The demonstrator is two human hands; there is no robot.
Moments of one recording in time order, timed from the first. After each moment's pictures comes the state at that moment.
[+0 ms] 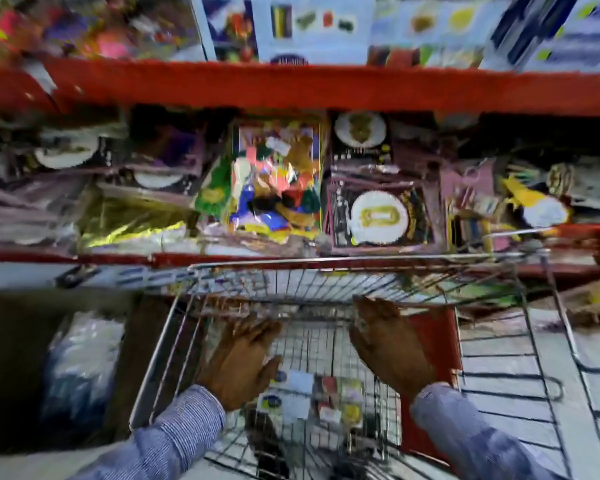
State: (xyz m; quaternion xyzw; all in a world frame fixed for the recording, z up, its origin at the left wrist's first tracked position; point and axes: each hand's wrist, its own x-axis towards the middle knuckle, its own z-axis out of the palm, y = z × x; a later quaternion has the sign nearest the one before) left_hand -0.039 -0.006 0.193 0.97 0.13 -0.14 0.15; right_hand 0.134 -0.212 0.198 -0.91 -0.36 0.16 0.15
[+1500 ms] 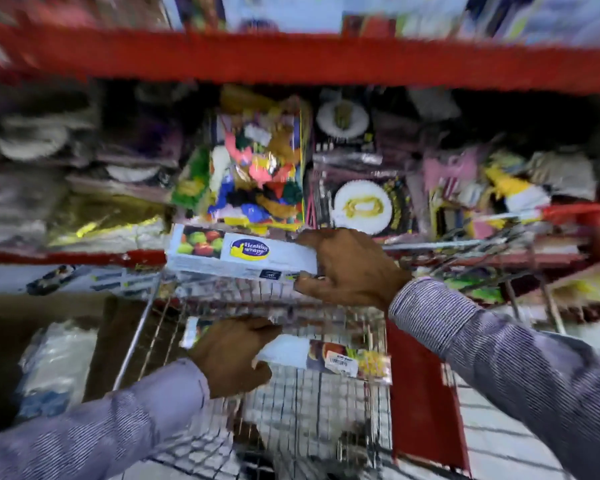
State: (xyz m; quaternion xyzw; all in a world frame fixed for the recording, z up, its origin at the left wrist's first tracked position) left_hand -0.015 -0.005 0.202 0.99 -0.02 -0.11 0.10; right_hand 0.182 -0.142 0.286 -0.79 -0.60 0.01 0.15
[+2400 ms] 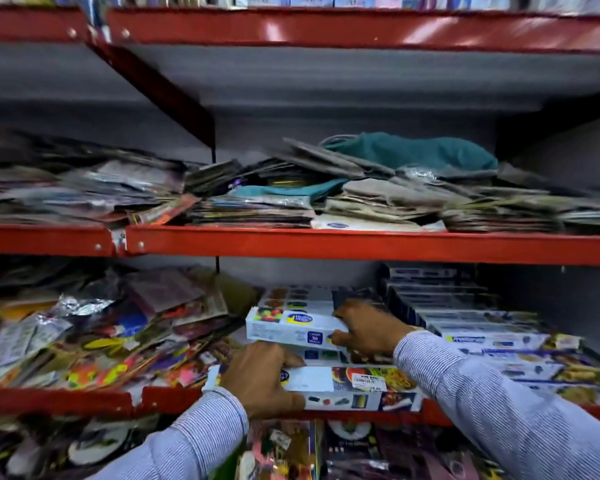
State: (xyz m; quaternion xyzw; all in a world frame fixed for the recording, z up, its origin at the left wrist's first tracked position) left_hand 0.116 0.082 0.553 0.97 0.10 0.21 0.07; right_hand 0.297 -0.060 0.603 -0.86 -0.51 -0.07 0.05
